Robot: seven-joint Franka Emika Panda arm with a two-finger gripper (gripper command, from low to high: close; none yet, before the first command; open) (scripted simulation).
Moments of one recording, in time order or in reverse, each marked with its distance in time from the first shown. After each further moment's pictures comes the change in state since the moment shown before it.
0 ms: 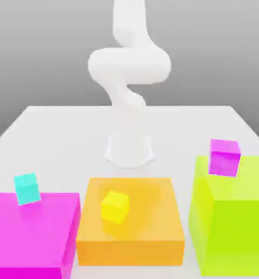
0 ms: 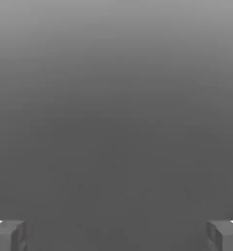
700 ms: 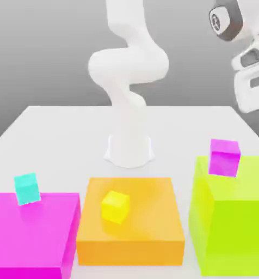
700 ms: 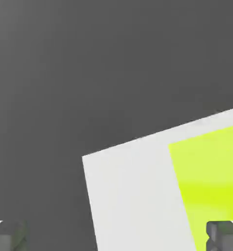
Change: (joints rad) arm 0.311 0.582 0.355 -0.193 0.425 0.360 0.612
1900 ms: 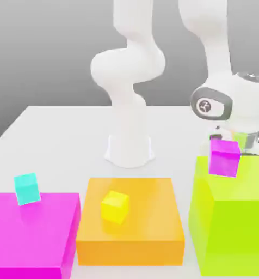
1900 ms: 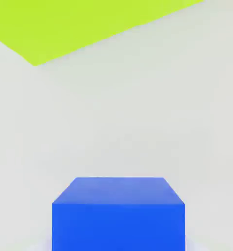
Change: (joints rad) arm 0.271 0.228 -0.071 -0.302 -0.538 0.195 0.678
